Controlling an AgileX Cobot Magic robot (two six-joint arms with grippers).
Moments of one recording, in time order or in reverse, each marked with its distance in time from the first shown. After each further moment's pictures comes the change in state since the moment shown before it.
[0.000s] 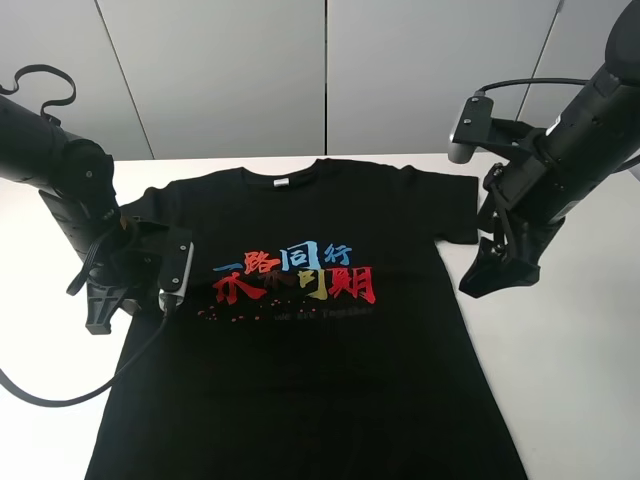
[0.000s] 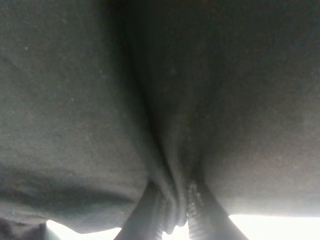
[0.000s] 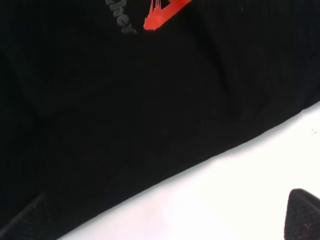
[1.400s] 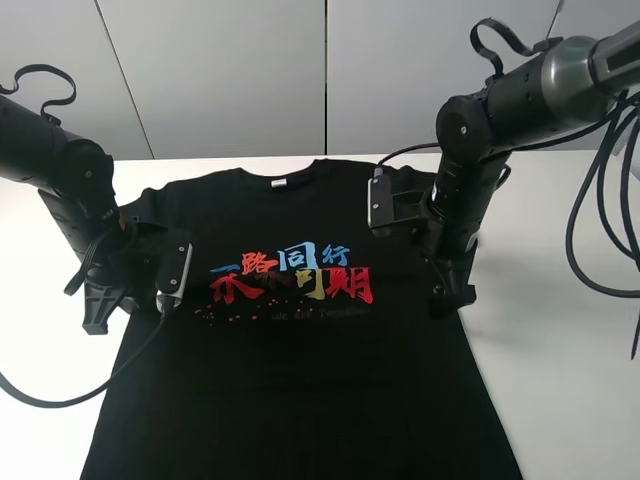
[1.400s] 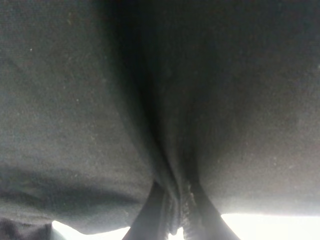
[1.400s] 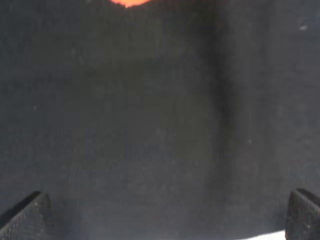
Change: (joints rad) left arm 0.000 0.000 0.000 0.009 0.016 0.000; right arm 0.182 0.437 -0.182 -0.332 -0.108 0.064
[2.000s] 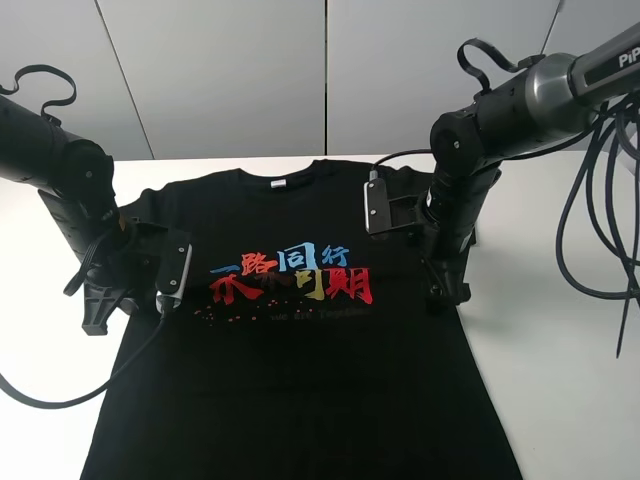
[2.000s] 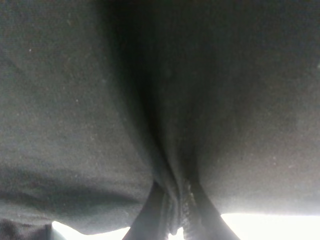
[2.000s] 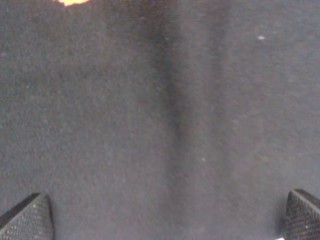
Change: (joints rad) left arm 0.000 0.000 0.000 0.000 0.004 0.000; right arm -0.002 0.047 -0.010 -0.051 -0.086 -0.002
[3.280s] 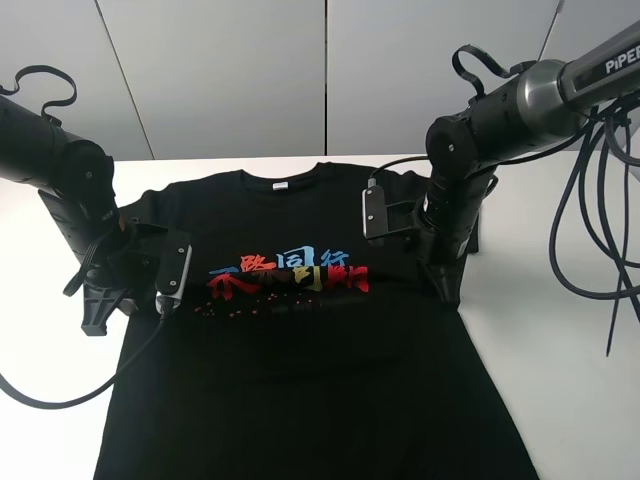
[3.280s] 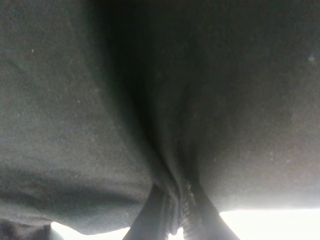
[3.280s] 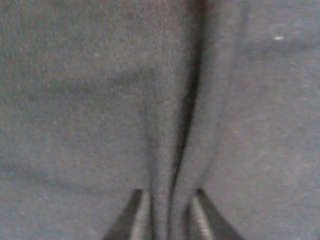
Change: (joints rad) left arm 0.000 0.000 0.000 0.000 0.005 -0.002; right arm 0.000 0.023 -0.010 0.027 0.018 0.007
